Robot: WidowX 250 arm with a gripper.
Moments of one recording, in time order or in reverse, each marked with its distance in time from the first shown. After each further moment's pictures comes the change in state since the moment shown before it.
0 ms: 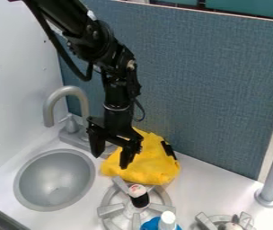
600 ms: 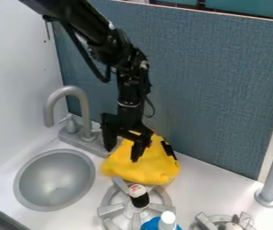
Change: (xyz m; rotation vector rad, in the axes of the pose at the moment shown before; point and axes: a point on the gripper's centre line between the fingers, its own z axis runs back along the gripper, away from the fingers) arm 0.041 0.000 -0.018 -0.006 0.022 -0.006
